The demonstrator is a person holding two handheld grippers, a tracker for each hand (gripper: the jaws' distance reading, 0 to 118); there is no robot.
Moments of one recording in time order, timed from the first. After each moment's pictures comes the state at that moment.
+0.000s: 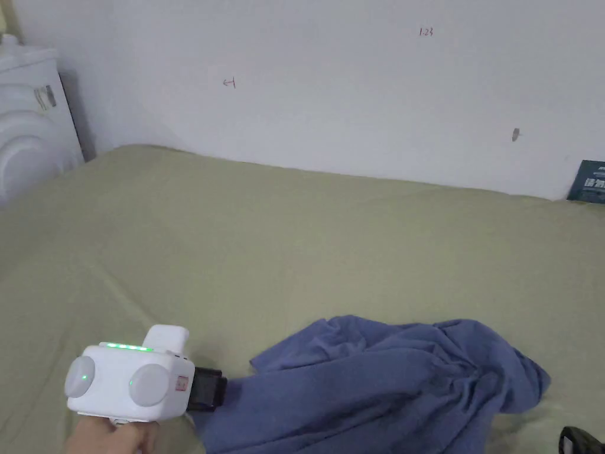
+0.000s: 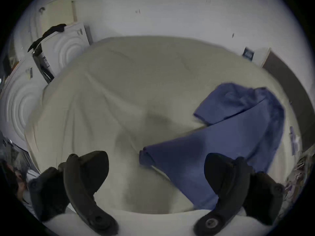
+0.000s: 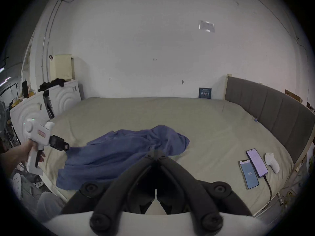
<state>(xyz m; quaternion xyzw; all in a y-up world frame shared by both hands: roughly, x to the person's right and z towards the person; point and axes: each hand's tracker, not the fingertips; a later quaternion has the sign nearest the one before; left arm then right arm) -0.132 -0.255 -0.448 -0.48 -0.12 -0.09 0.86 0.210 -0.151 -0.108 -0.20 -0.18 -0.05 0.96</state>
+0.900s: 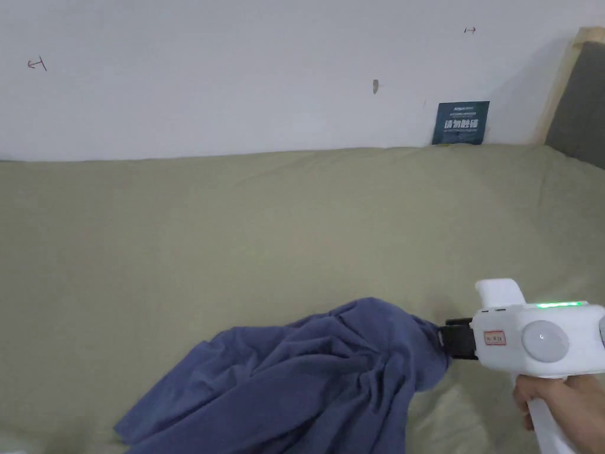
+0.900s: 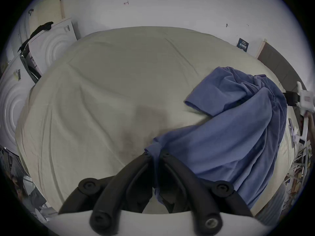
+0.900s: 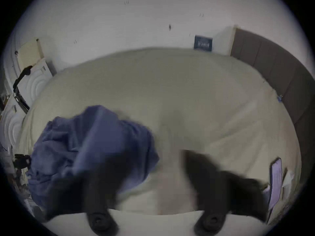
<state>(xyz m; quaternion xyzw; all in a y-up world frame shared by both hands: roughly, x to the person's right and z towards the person) -0.116 -0.269 -0.432 -0.48 -0.16 -0.08 0.86 0.442 -0.253 -0.314 -0.42 -0.19 -0.12 0.88</state>
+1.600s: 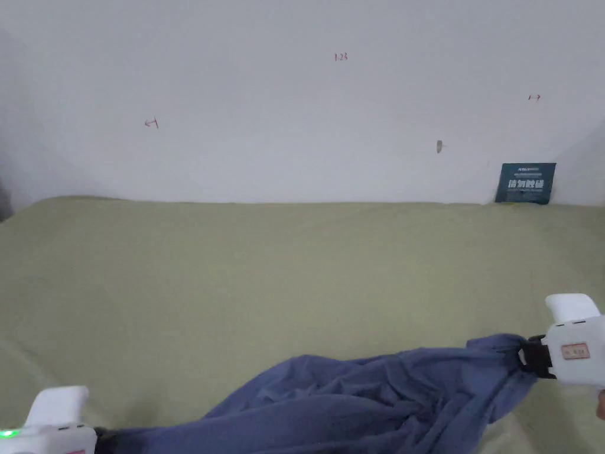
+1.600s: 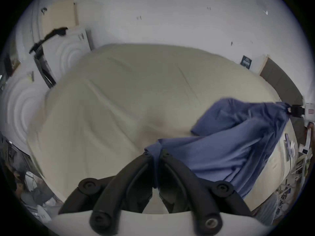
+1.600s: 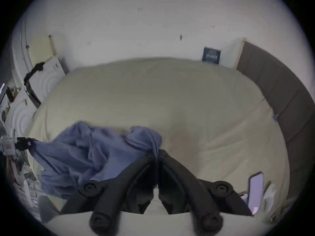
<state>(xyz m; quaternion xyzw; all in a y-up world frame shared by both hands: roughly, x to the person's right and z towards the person) -0.151 -0.171 -0.426 -0.42 -0.13 -0.06 0.89 0.426 -0.143 -0.257 -0.38 -0.15 -0.09 0.91</state>
